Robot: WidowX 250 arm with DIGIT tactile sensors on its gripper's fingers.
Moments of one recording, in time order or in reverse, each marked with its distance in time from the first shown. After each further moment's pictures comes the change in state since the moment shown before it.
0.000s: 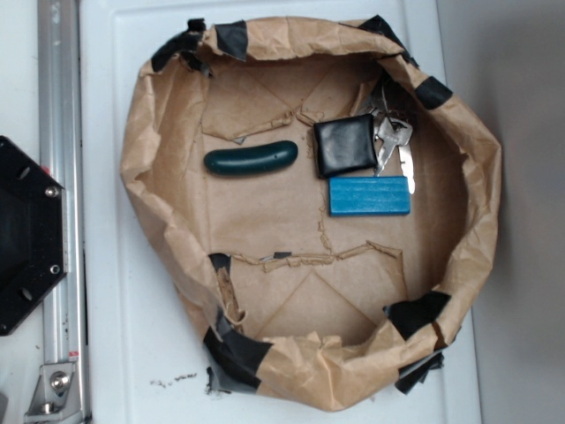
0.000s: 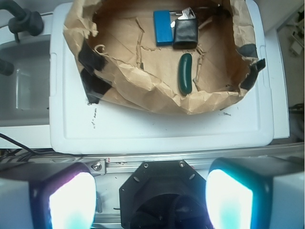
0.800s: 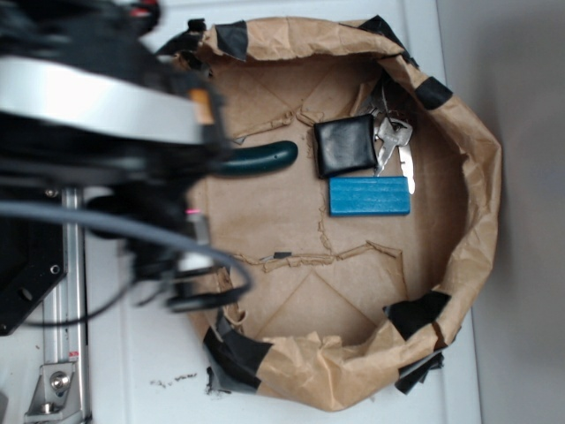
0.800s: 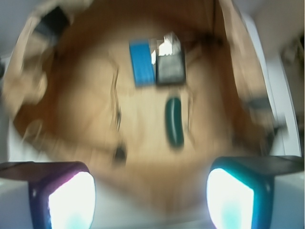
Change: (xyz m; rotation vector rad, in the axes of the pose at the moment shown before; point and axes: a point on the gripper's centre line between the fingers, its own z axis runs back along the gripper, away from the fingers) arm 0.092 0.032 -0.085 0.056 -0.082 0.071
